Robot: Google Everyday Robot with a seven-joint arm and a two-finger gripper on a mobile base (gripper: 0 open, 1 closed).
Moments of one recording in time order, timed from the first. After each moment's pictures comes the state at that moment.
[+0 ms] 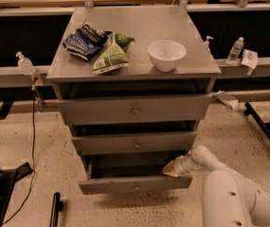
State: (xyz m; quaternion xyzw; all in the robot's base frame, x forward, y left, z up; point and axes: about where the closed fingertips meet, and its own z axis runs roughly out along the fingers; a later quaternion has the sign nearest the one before) arm 0.659 -0.197 0.185 -0.60 0.74 0.18 0.25
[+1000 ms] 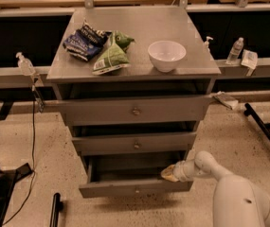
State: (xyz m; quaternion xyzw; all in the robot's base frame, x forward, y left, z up) arm 0.632 -0.180 0.194 -0.57 0.74 0.22 0.28
